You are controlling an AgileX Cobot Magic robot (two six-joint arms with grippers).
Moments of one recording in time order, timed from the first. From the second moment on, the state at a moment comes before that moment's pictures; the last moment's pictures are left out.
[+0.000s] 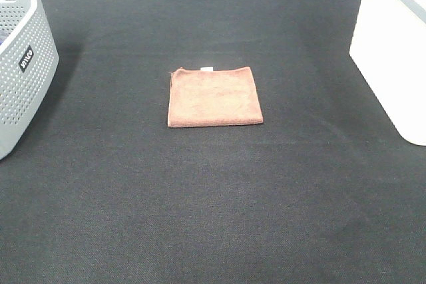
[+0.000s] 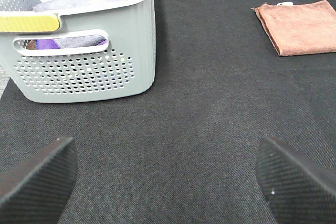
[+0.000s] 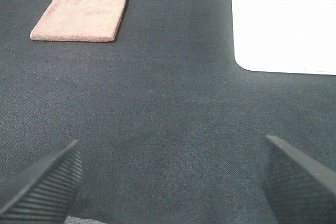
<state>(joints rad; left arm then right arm) 0.01 0.00 -0.51 -0.06 1.05 0.05 0.08 -0.01 -0.50 0.05 1.07 -0.04</state>
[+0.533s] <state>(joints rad) 0.01 0.00 -0.51 -0.06 1.05 0.05 0.08 -0.01 -0.50 0.05 1.07 -0.04</state>
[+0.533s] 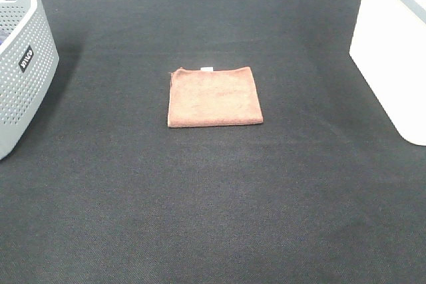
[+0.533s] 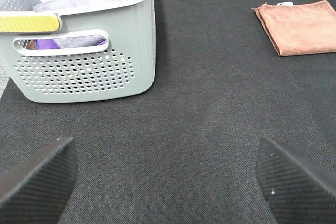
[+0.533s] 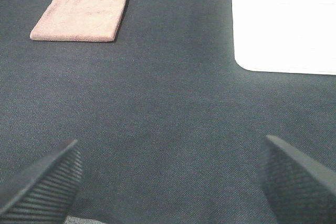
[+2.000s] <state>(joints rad) 0.01 0.00 -0.51 -0.06 1.05 0.05 0.14 1.37 -1.17 0.48 0.84 -0.34</state>
